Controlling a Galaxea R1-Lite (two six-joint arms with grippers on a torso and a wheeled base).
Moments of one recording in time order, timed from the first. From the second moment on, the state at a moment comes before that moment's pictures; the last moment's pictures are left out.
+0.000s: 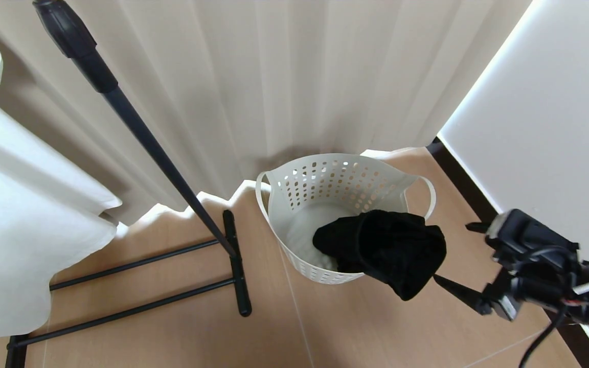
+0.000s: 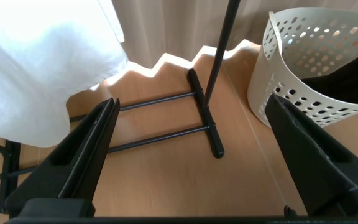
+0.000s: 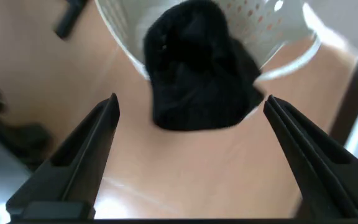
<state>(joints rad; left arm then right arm) 0.00 0.00 0.00 -0.06 0.04 -0.01 0.34 1.40 -0.47 -0.50 0.08 -0.61</state>
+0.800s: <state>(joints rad) 0.00 0.00 0.00 -0.06 0.04 -0.01 0.37 1.96 -0.99 -0.52 -0.14 -0.89</state>
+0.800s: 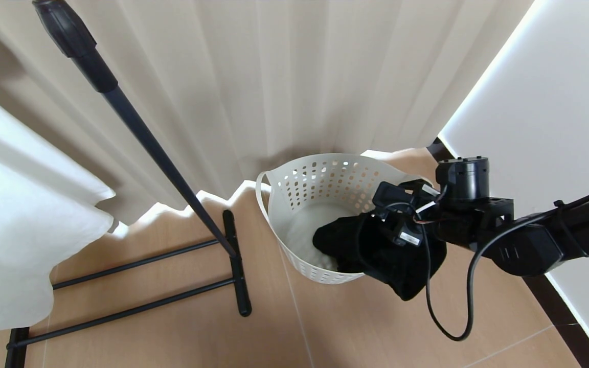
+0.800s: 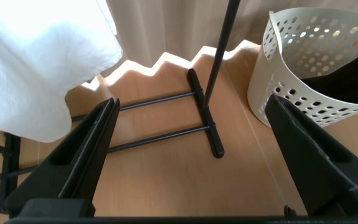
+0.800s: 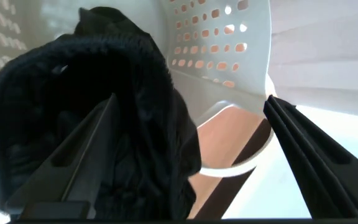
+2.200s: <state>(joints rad) 0.00 0.00 0.00 -0.06 0.04 -0.01 0.40 1.87 -0.99 -0.50 -0.17 -0.30</state>
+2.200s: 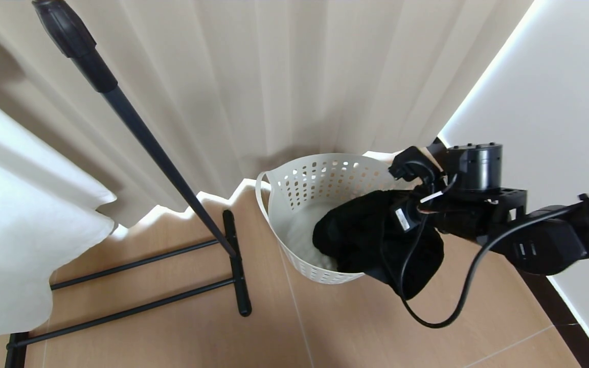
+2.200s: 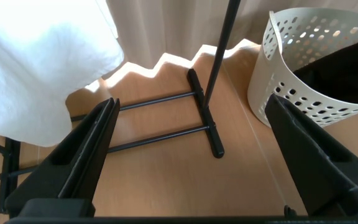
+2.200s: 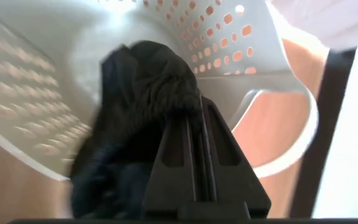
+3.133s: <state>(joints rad) 0.00 0.00 0.00 -0.06 0.04 -0.01 0.50 1.35 -0.79 -0.55 -0.11 0.11</state>
